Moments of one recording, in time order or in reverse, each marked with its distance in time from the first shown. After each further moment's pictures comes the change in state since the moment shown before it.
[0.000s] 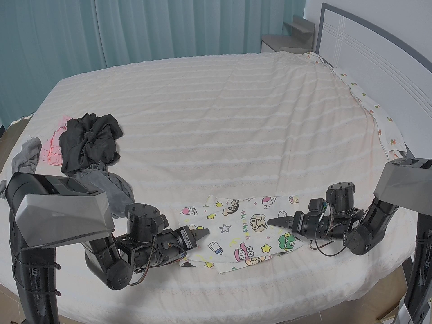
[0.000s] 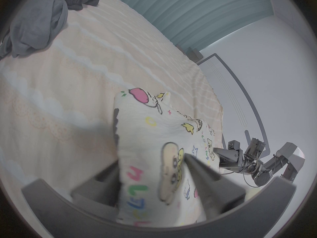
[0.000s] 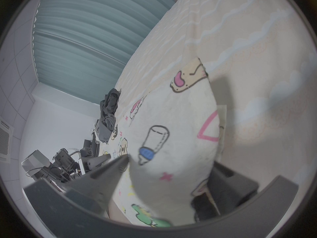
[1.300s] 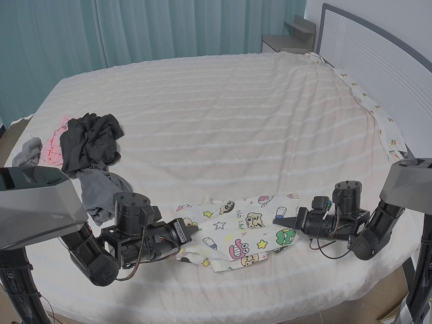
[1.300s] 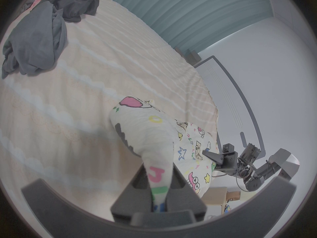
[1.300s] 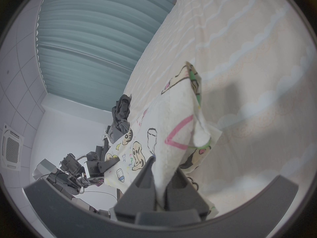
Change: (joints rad) left arm -0.004 -0.177 0.030 0.145 0.011 -0.008; right arm 0.020 -0.058 0.085 -0.136 0.023 0.137
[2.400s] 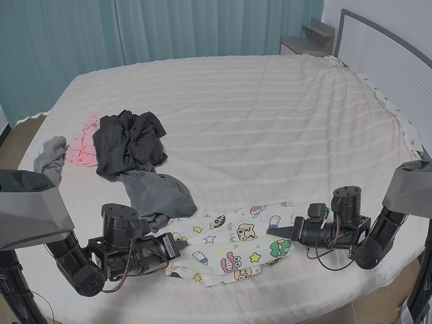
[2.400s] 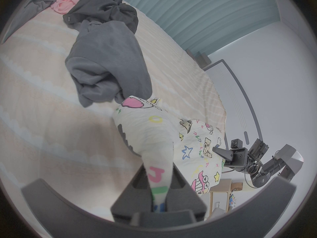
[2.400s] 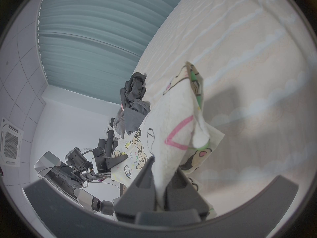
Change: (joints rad) left arm 0.008 -0.066 0.148 -0.001 0.012 0.006; right arm 0.064 -0.054 0.081 -0.021 -0.003 0.005
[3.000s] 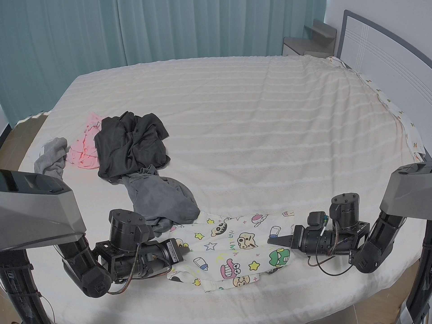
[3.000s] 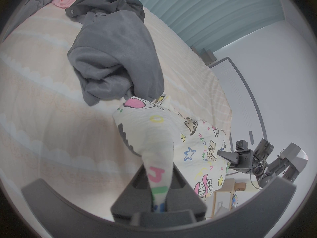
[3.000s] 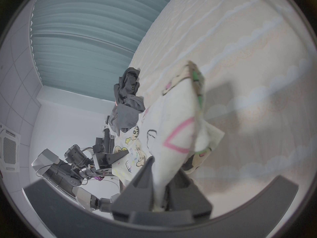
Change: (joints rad) left arm -0.001 0.067 -0.009 -0.005 0.009 0.003; right arm 0.000 0.021 0.037 0.011 -0.003 -0.003
